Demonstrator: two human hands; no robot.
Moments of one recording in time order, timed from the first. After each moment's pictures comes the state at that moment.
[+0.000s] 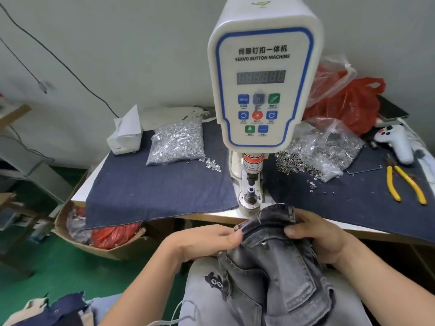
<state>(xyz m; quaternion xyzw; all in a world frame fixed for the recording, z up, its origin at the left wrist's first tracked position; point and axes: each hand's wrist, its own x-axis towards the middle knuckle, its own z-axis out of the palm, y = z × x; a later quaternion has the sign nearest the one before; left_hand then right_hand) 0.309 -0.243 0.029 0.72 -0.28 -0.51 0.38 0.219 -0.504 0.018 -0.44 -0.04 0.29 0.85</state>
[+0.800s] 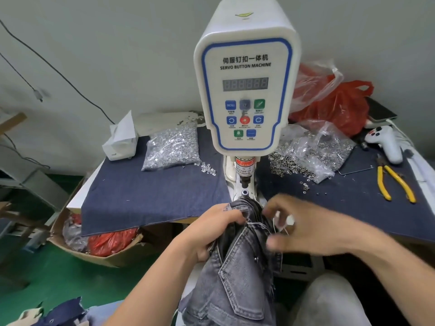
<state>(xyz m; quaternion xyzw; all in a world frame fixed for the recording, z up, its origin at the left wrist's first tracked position) 0.303 -0.282 0.044 0.64 -0.10 -0.43 0.62 0.214 -0.503 0.082 -0.93 -0.02 0.14 0.33</state>
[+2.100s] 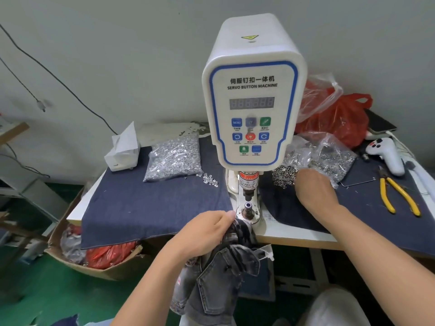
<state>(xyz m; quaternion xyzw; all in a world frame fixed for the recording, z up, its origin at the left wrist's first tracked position) 0.327 -0.262 0.059 0.89 -0.24 -0.24 0.31 0.318 -0.558 0.024 -0.98 0.21 -0.05 0.02</state>
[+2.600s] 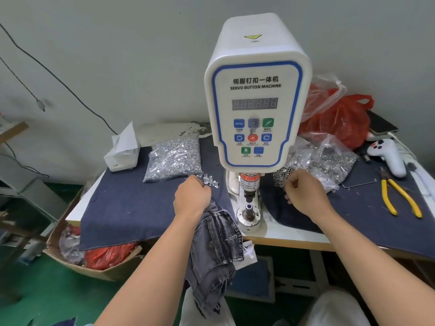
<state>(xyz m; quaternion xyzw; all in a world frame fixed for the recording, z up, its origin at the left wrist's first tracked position) 0.414 -0.284 0.028 0.95 0.02 -0.04 0.30 0.310 -0.539 0.023 -0.89 0.23 -0.12 0.38</state>
